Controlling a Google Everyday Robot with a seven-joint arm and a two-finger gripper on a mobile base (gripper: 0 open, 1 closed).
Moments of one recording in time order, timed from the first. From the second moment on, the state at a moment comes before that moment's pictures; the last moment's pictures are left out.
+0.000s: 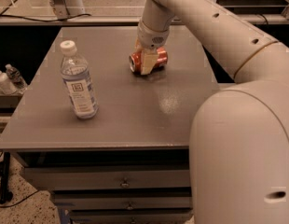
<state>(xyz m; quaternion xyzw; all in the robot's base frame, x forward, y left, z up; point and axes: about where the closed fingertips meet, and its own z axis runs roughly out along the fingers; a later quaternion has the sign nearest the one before) 0.701 -0.002 0.840 -0.80 0.58 0.01 0.15</state>
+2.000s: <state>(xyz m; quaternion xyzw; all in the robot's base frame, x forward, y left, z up) 0.651 -0.044 0.979 -0.51 0.62 0.25 0.54</state>
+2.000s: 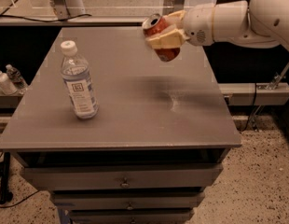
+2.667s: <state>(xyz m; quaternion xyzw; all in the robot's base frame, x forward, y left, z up) 0.648 -0.069 0.972 -0.40 0.61 0.33 0.60</state>
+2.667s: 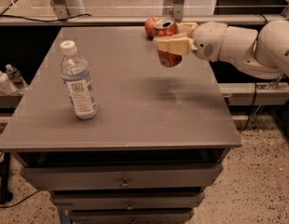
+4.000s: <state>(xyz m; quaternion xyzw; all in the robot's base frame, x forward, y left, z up) 0.640 -0.082 0.956 -0.37 0.59 0.37 0.61</state>
